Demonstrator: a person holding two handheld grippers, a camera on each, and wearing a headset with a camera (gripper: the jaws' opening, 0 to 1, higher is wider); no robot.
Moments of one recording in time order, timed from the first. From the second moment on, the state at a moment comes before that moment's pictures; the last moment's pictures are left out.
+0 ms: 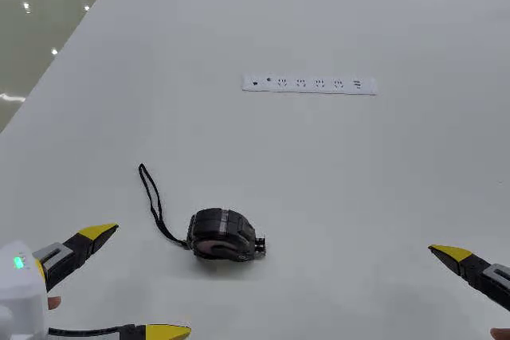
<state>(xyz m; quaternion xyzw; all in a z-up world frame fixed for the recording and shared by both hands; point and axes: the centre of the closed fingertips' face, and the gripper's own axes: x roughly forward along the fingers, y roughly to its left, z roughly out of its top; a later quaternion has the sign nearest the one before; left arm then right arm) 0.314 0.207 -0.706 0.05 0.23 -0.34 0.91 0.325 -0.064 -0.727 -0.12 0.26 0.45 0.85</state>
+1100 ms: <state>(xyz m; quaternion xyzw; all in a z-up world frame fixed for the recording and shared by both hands) 0.345 0.187 -0.734 0.15 0.29 -0.45 0.83 0.357 -0.020 -0.732 -0.19 0.24 0.54 0.79</state>
